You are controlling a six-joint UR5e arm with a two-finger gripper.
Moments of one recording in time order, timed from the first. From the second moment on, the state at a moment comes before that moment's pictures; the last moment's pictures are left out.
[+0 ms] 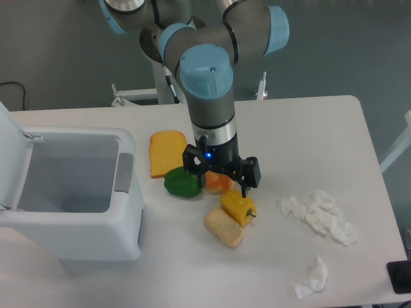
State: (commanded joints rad) arm 2.39 -1.87 -1.60 -0.98 1.60 0.76
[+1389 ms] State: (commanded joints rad) arm 2.40 -2.06 -1.54 -0.97 1.57 0.39
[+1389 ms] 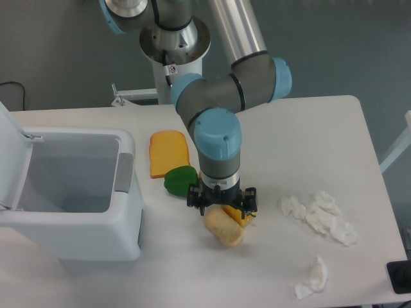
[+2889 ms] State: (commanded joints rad) arm 2.42 -2.15 -1.56 -0.95 1.57 0.22
